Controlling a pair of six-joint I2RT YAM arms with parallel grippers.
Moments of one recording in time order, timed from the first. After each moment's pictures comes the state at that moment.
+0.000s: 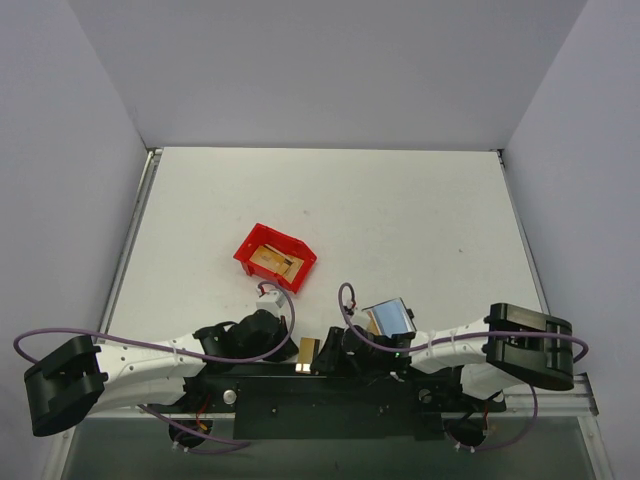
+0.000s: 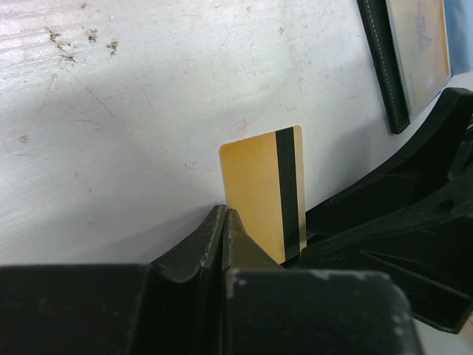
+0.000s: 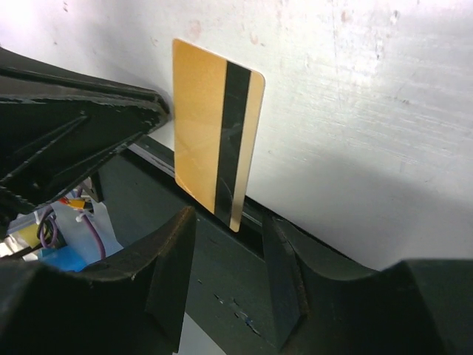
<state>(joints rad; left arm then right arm) -1.09 1.00 0.24 -0.02 -0.12 -0.95 1.28 1.39 0.31 0.32 0.10 1.34</state>
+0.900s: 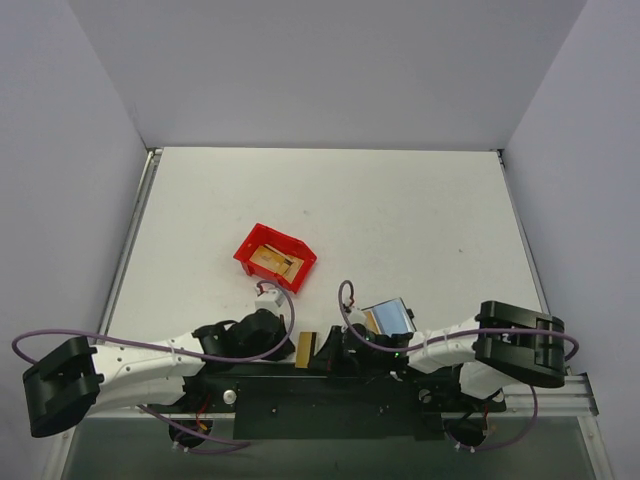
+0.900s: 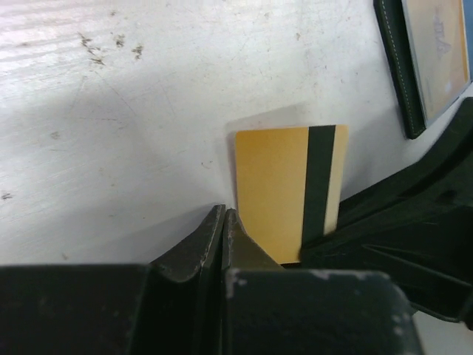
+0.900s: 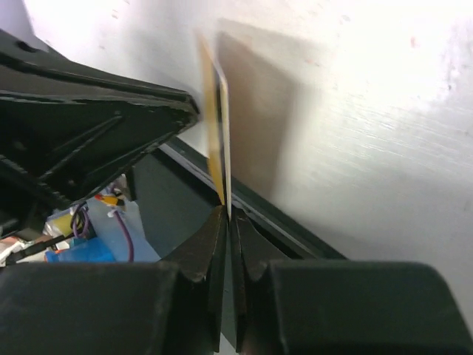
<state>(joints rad) -1.10 0.99 0.26 -0.06 -0.15 -0.94 1.27 1.48 0.29 0.52 0.05 1.36</state>
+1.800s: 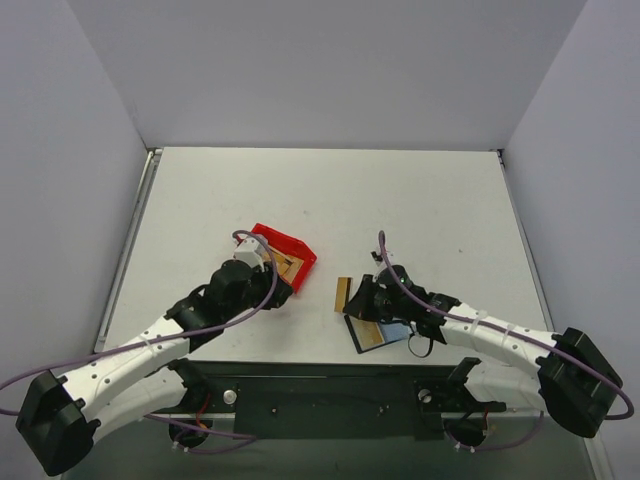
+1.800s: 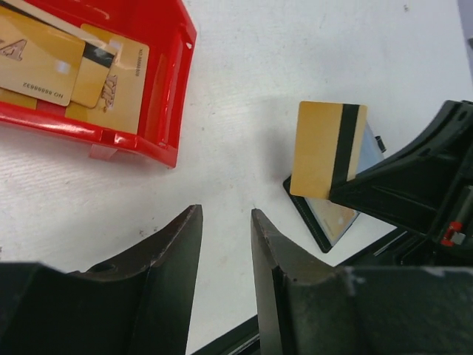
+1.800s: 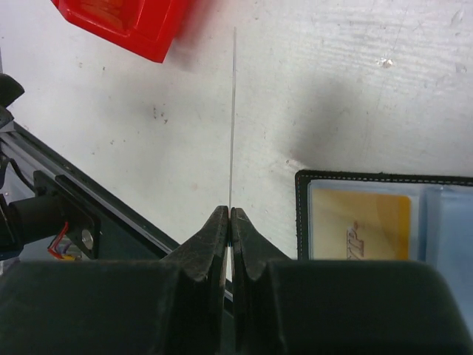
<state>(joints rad) -0.77 0.89 0.52 -0.17 -0.10 -0.67 0.83 1.11 0.44 -0.02 -0.03 0.85</state>
